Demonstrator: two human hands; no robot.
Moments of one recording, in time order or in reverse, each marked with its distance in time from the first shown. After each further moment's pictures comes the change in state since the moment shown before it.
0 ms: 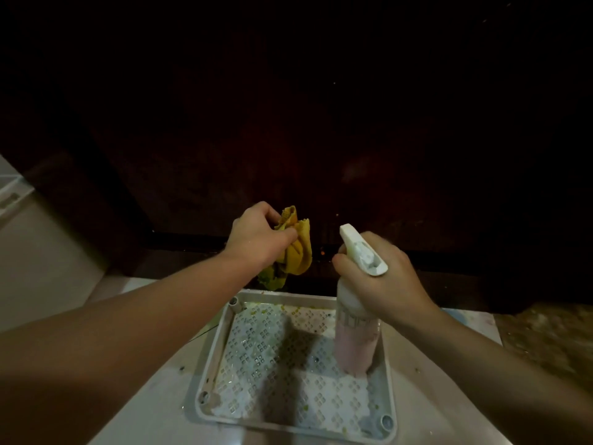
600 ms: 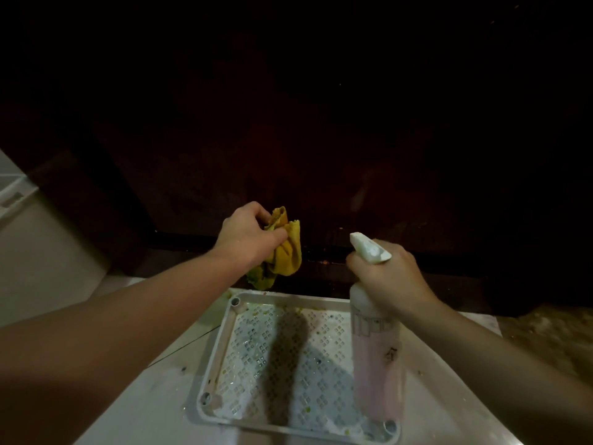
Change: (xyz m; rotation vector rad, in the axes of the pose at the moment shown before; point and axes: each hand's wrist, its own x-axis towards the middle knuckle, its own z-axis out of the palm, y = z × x) left_hand 0.003 -0.011 -0.015 0.013 0.000 -0.020; right_hand 0.012 0.013 0.000 -0.020 -0.022 0.221
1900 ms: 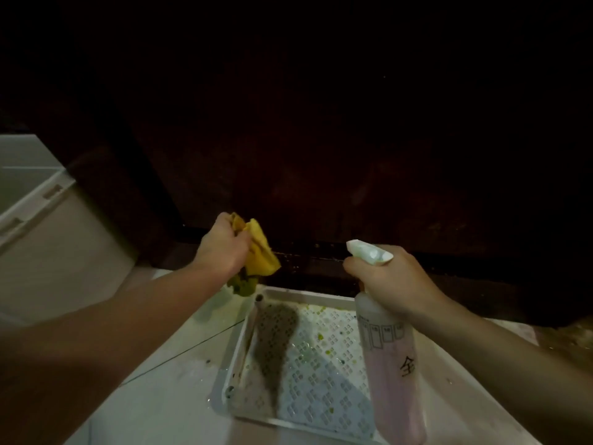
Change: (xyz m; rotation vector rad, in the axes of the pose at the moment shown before) left_hand 0.001 -0.059 -0.034 -0.063 0.072 -0.172; right_hand 0.000 -0.021 0.024 -0.012 -0.165 0.045
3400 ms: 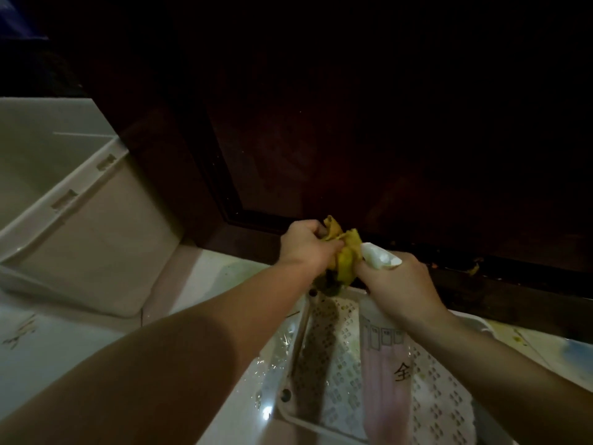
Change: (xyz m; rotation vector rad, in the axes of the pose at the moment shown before) left_hand 0.033 -0.027 0.041 -0.135 -0.050 -0.112; right_hand 0.034 -0.014 0.103 -0.003 0.040 0.113
